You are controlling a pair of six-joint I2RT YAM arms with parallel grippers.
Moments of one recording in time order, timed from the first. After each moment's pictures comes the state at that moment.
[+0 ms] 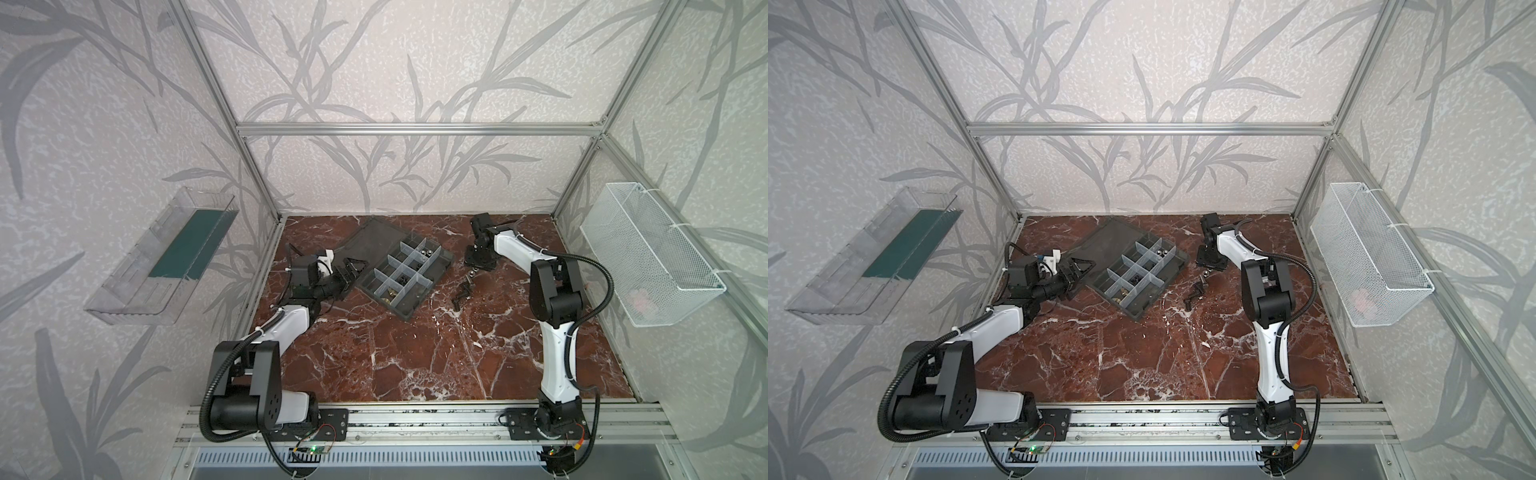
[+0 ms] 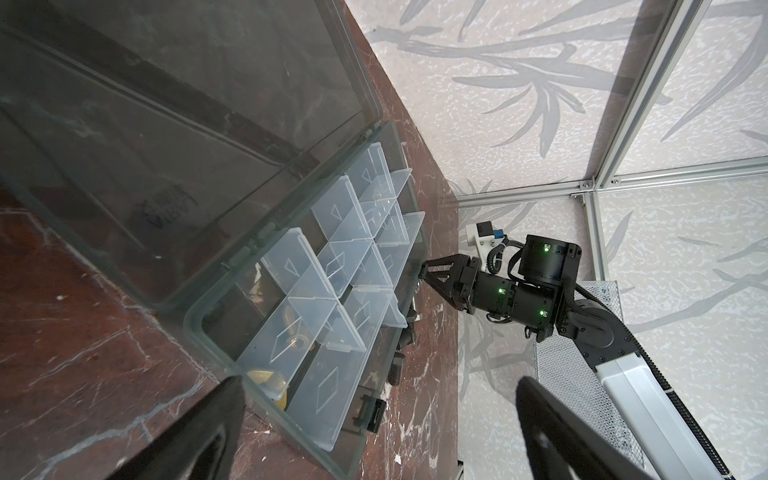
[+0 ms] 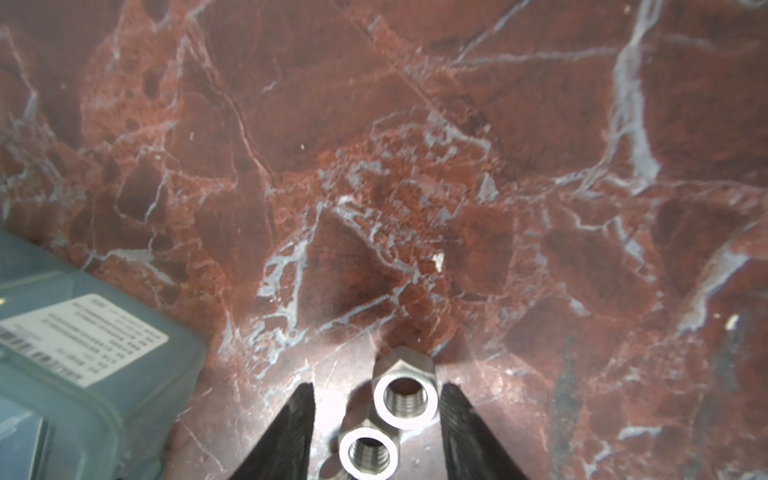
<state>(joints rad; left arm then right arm) 0.00 1.38 0.64 0.24 0.70 -0.94 0.24 2.21 1.74 -0.77 0.03 0.48</state>
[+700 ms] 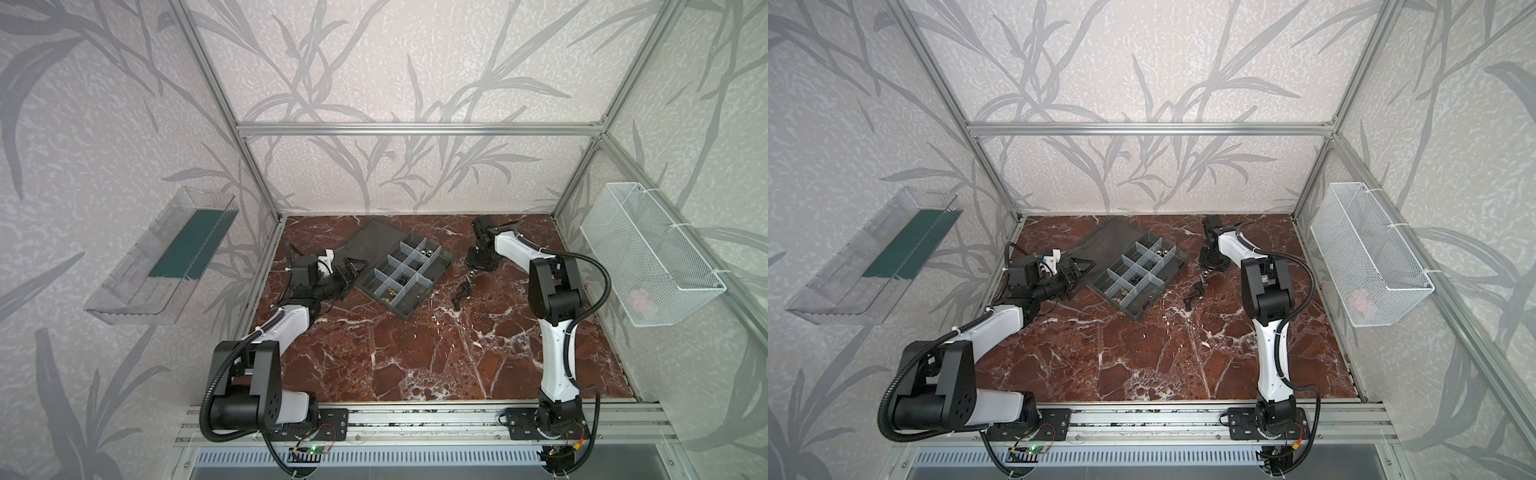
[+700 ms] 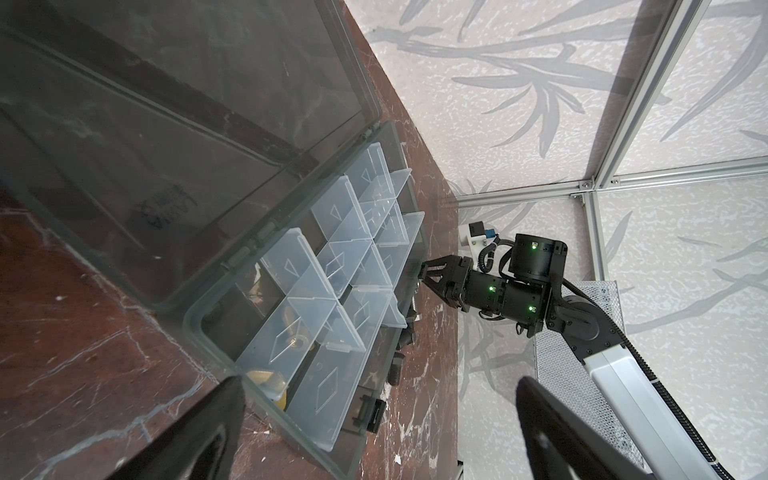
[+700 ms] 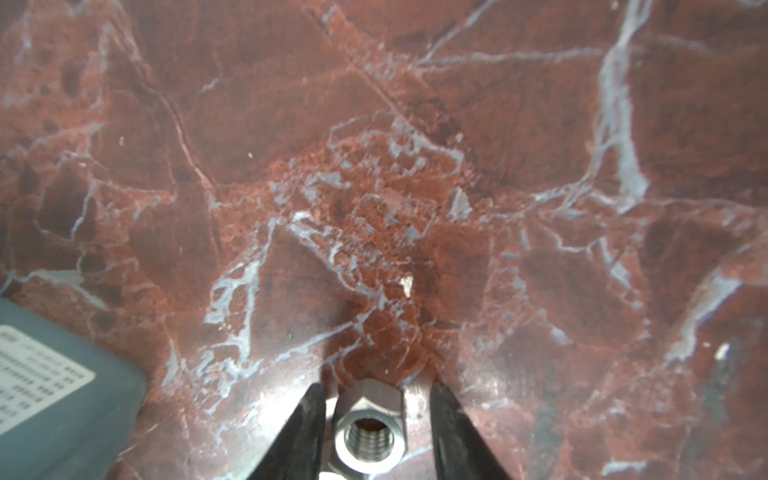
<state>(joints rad) 0.00 1.38 0.64 0.24 0.70 -0.94 0.22 2.24 1.74 -0.77 0.03 0.44</state>
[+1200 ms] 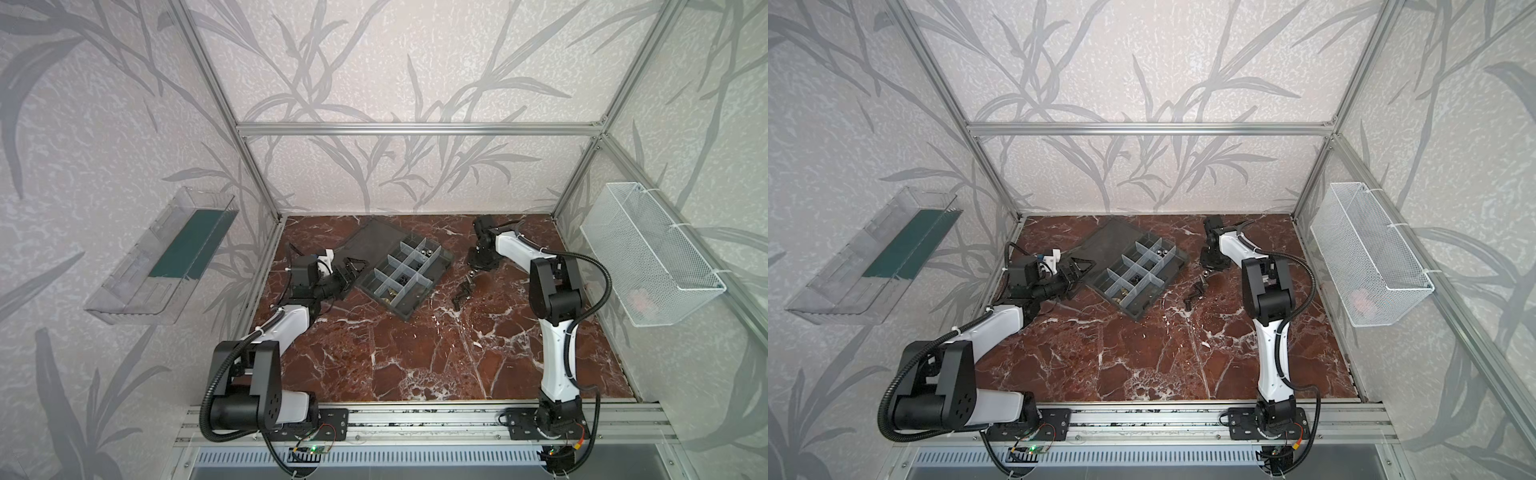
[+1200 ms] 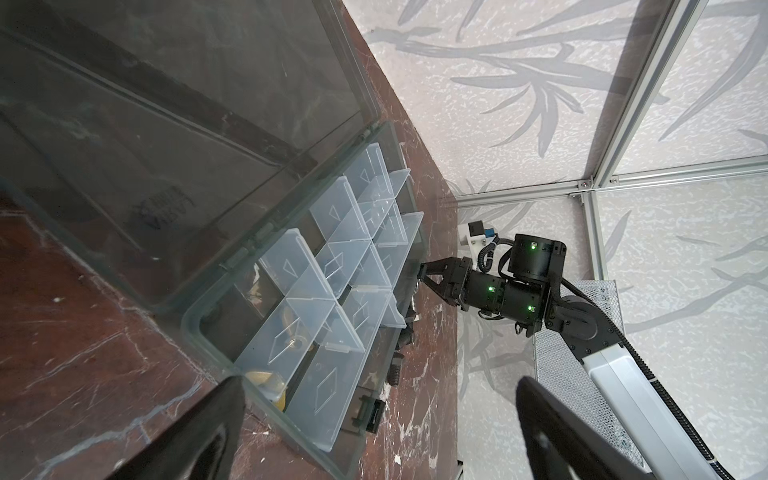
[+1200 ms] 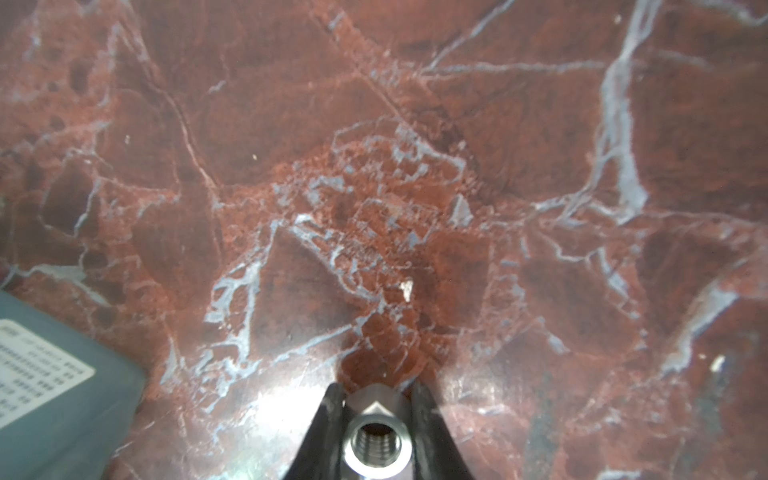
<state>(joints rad) 0.00 1.38 0.64 0.24 0.70 -0.94 0.22 2.23 1.72 -0.74 0.02 0.40</state>
